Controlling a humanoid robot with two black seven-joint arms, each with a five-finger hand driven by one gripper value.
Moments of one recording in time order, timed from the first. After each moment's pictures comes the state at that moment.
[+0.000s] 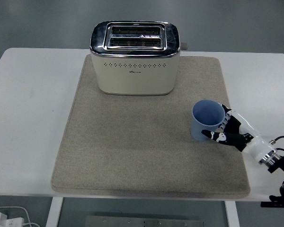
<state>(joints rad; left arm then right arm) -0.07 0.00 -0.09 -0.15 -0.05 -0.06 0.14 0.43 -0.63 0.44 1.32 -0.53 0.08 0.61</state>
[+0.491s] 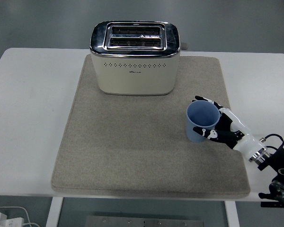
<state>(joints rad) -0.06 0.00 -0.09 -0.15 -0.05 -0.06 0.14 0.45 -0.57 0.44 1.32 -0.53 0.06 0.61</state>
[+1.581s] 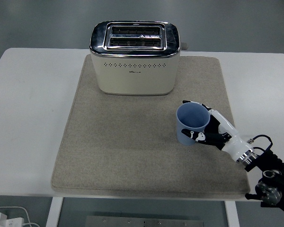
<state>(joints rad) -0.06 0.00 -0.09 -0.15 -0.05 -0.06 0.14 0.44 -0.49 0.44 1.29 -0.60 0.00 0.61</state>
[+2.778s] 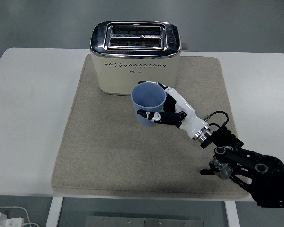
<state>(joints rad) -0.06 0.00 -0.09 -0.16 -0.05 -0.06 0.14 0.69 -0.18 0.32 1.10 -0.57 -0.09 0.61</state>
